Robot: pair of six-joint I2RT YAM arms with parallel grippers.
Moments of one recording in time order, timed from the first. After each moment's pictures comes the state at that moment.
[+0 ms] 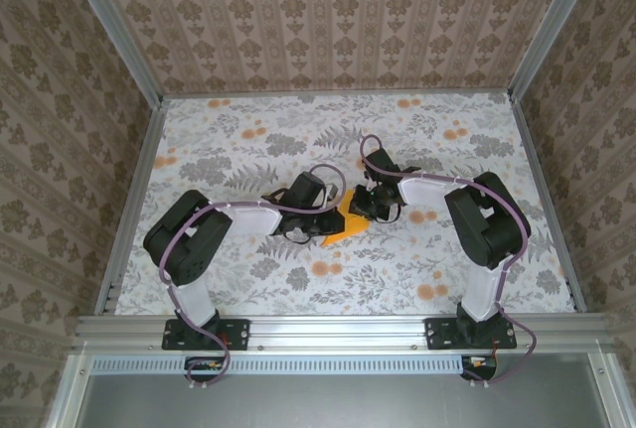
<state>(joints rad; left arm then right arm) -0.79 1.78 0.86 0.02 0.43 -0.71 0.47 1.86 1.06 -0.36 -0.32 0.79</state>
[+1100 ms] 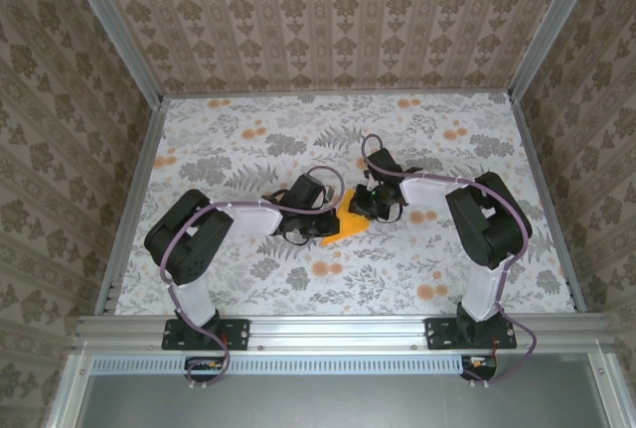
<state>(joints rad) -0.78 1.79 0.86 -0.03 0.37 -0.71 0.45 1.85 1.04 -0.32 -0.38 0.75</state>
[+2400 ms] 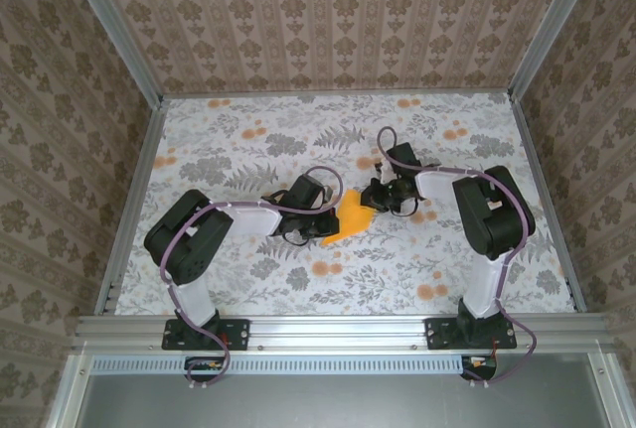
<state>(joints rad) -0.78 1.79 0.85 -0.02 0.37 -0.74 0.28 1.90 1.03 -0.25 -0.53 0.57</state>
